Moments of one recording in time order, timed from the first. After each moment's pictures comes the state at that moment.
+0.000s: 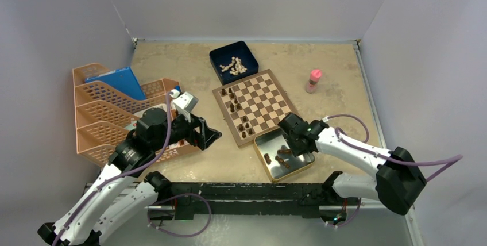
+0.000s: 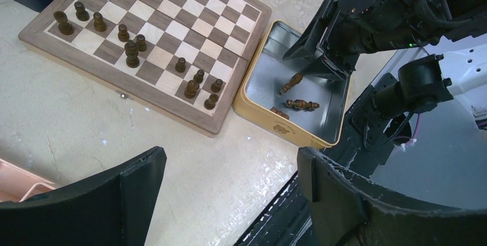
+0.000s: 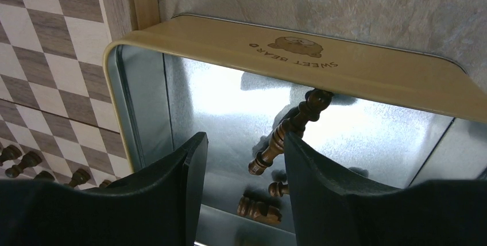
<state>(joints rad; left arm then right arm) -0.62 0.60 0.77 -0.50 0.27 -0.30 0.76 1.21 0.68 -0.82 0.39 1.84</state>
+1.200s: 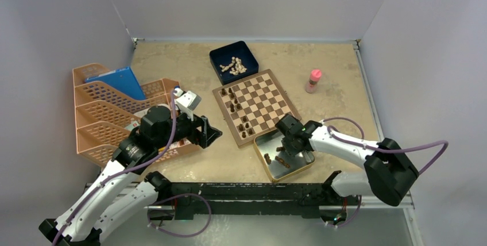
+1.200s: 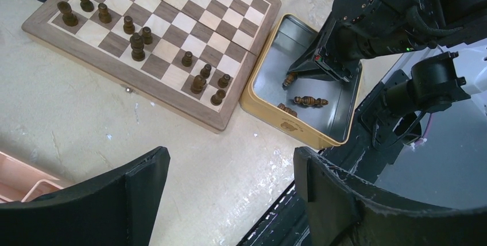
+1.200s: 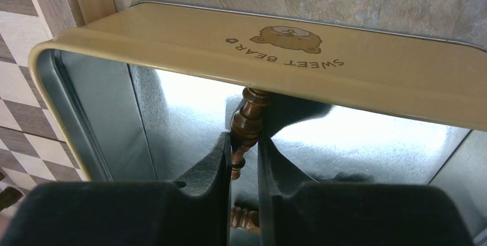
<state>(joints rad) -0.62 0.64 0.77 -0.50 0.26 -0.28 0.74 1.30 0.65 -0.74 0.32 1.86</state>
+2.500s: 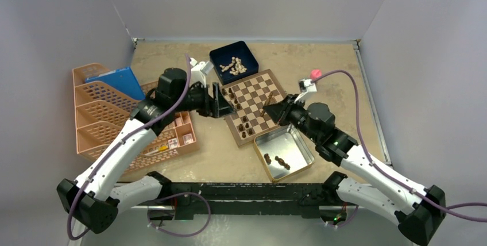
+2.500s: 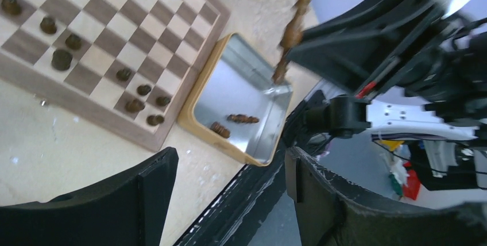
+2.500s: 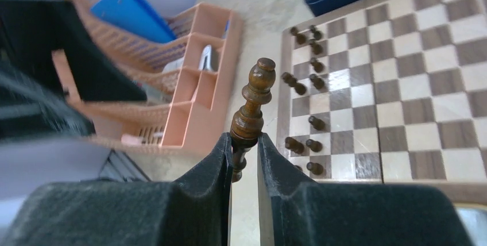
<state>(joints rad) -0.53 1.04 1.05 -0.52 0.47 -0.51 0.74 0.83 0.67 -0.04 0.11 0.71</state>
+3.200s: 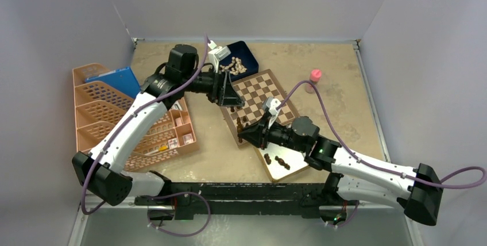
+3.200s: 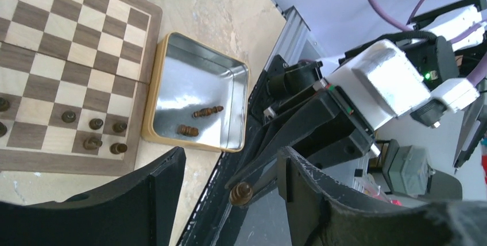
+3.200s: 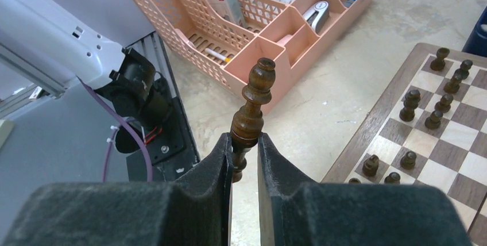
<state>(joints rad) -0.48 1.31 1.37 -0.58 0.83 -0.36 1.01 0.94 0.59 0.27 -0.18 0.30</state>
